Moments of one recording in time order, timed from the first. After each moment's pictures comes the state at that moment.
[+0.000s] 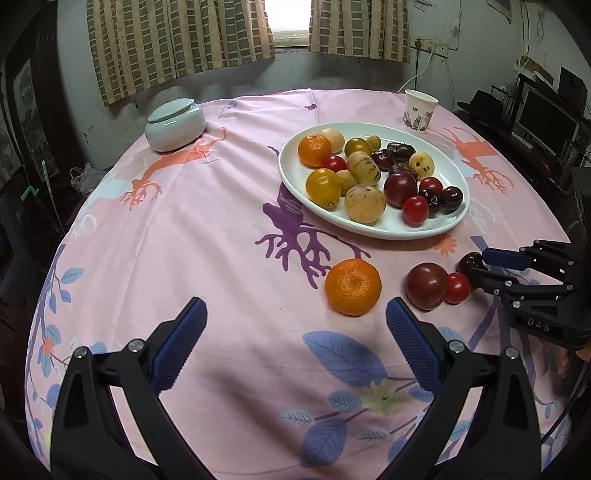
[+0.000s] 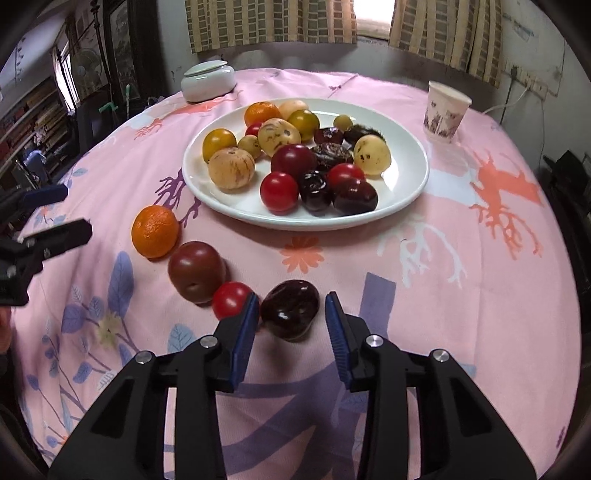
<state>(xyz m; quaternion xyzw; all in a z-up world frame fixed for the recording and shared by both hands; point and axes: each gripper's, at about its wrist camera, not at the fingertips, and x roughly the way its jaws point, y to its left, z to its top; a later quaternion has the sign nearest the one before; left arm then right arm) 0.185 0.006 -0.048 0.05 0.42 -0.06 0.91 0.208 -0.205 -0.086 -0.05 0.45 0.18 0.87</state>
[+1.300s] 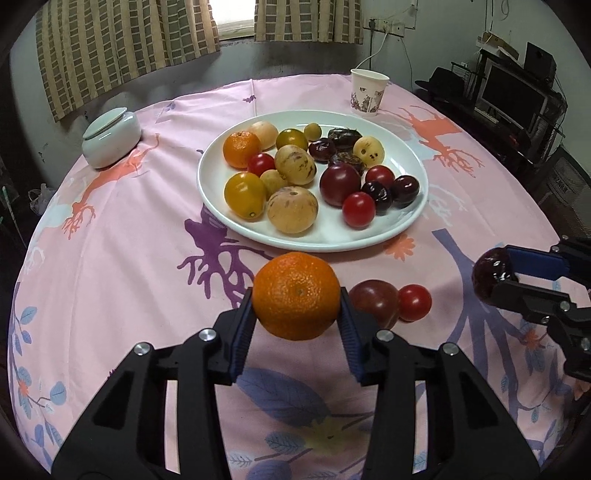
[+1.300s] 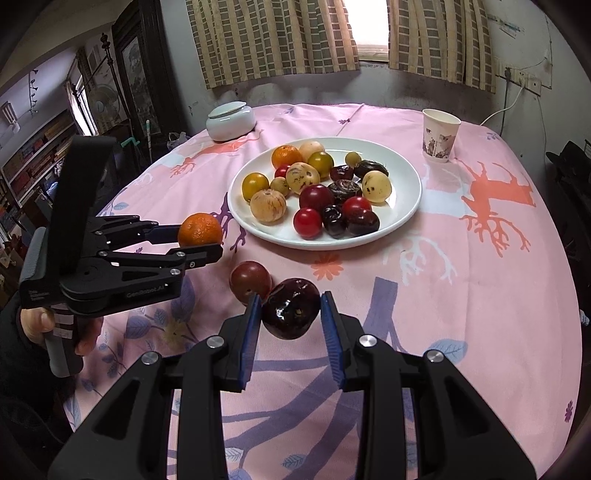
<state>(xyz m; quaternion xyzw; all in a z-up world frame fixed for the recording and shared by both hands) 0.214 -0.044 -0.057 0.07 0.43 -0.14 0.89 0.165 -0.215 -0.037 -0.01 0.40 0.21 0.89</state>
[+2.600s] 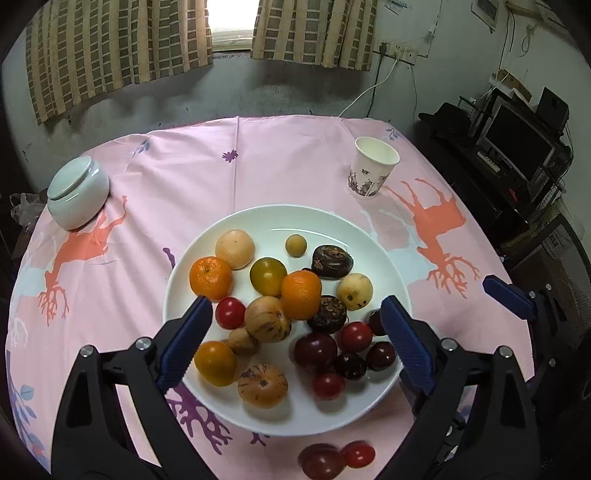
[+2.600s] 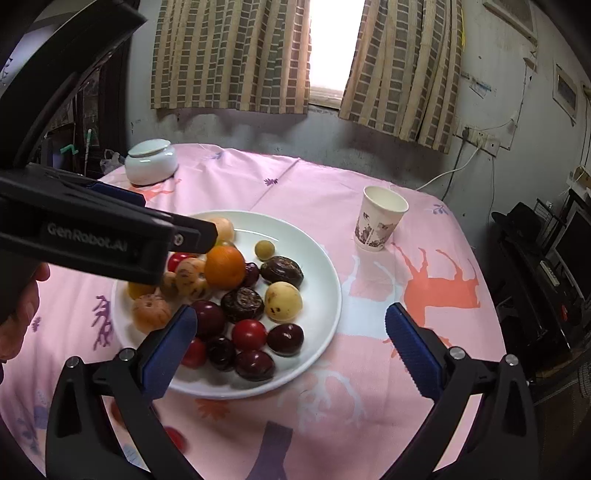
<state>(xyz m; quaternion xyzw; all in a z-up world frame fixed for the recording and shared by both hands) 0.339 -0.083 0.016 0.01 0.43 -0.15 0.89 0.265 -0.221 -0.011 -0.09 0.32 0.09 0.94</state>
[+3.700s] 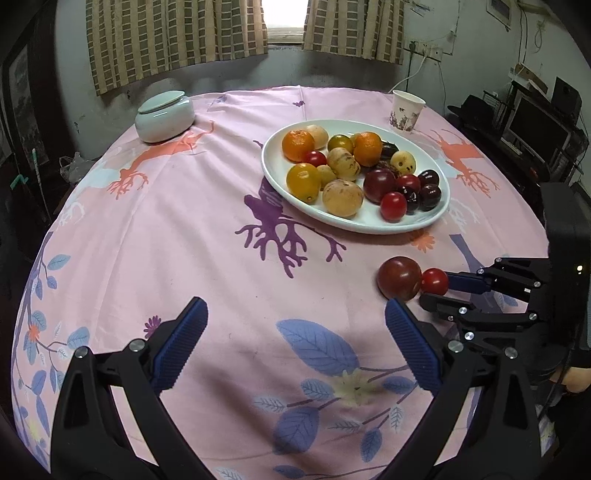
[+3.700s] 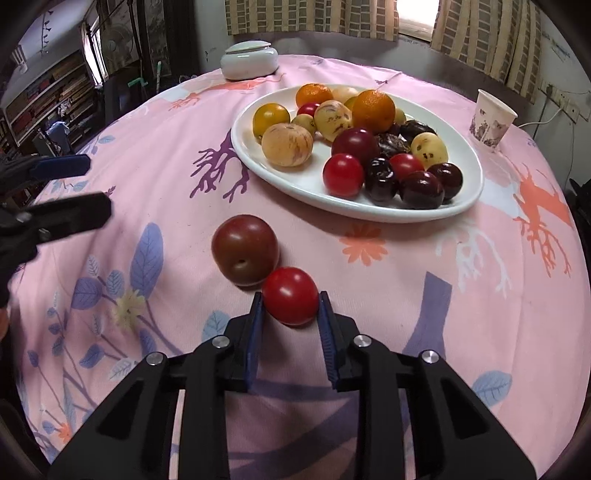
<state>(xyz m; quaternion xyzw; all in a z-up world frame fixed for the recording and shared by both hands) 0.176 -0.004 -0.047 0.03 0.43 -0.08 0.90 0.191 -0.175 -0.093 -0.10 0.45 0.23 0.86</state>
